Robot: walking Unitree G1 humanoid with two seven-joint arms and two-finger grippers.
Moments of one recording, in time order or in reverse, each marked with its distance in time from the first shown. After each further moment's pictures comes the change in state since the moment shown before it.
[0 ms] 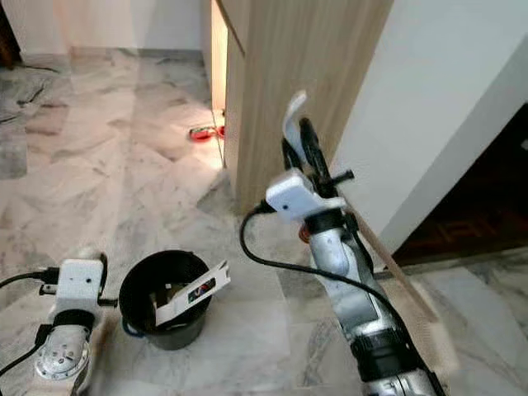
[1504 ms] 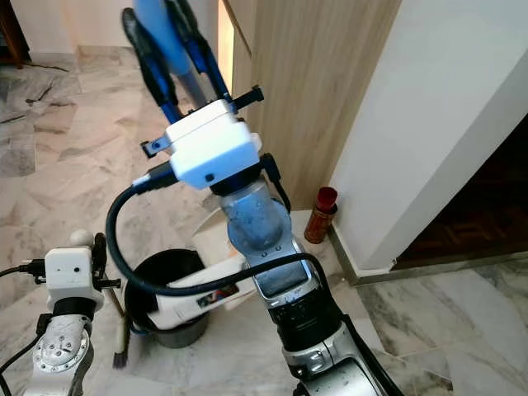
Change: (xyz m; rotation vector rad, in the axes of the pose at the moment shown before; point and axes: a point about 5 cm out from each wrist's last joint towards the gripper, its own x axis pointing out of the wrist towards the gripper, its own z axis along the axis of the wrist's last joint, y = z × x) left arm 0.002 -0.006 0.037 -0.297 -0.265 -0.005; right arm 0.015 -0.022 0.208 0.570 -0.922 -0.043
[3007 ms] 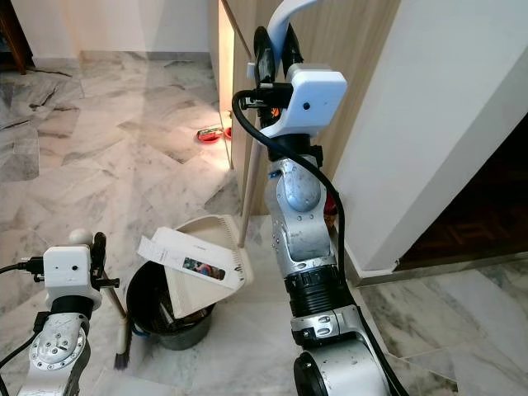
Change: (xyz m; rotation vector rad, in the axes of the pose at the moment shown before) left arm 0.003 0.005 0.000 -0.005 0.011 -0.013; right arm -0.023 -0.065 -0.072 0.265 0.380 -0.383
